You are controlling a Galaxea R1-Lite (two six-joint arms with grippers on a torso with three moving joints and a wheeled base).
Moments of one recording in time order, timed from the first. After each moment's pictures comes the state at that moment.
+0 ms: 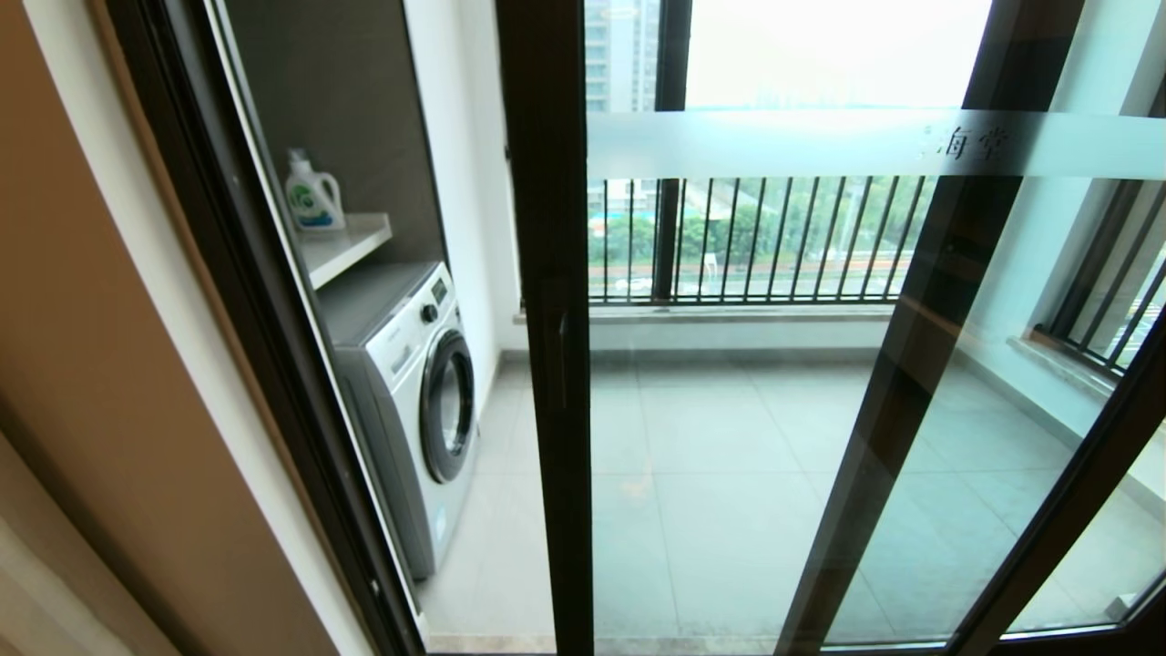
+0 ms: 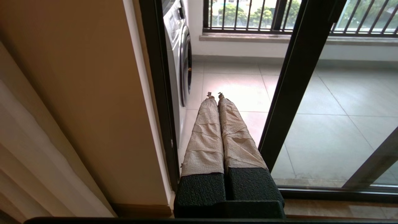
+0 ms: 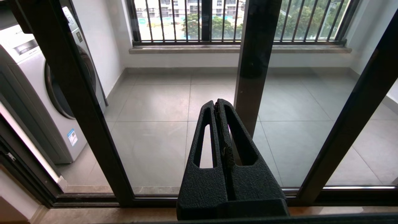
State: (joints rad) left arm 0.00 0.00 -0.02 0.04 0.00 0.00; right arm 0.00 0.00 0.00 -0.03 0.03 -0.04
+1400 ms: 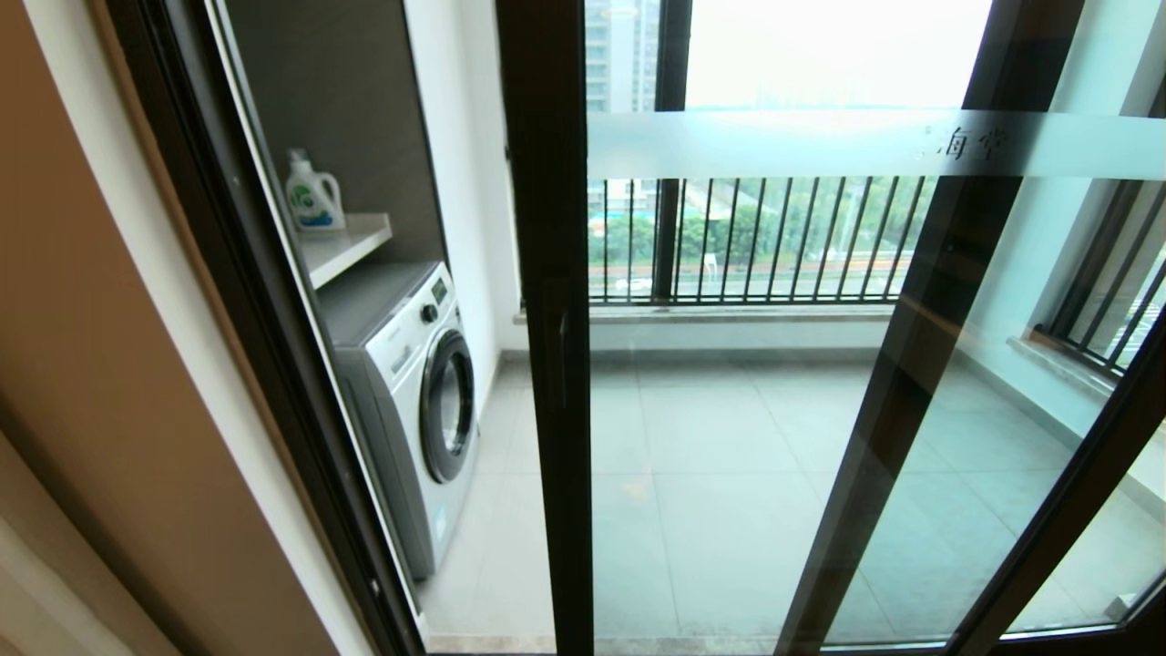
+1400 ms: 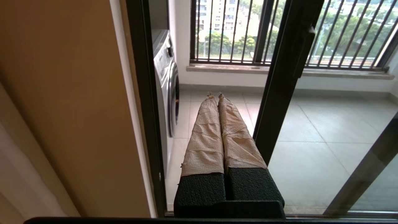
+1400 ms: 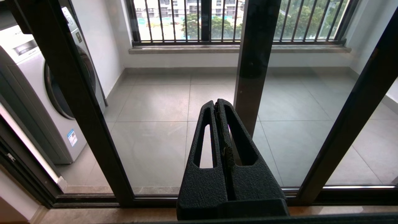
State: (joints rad) left arm 0.00 0.18 -0.28 0.00 -0.05 -0.05; right arm 0.00 0.00 0.00 -0.03 0.02 -0.03
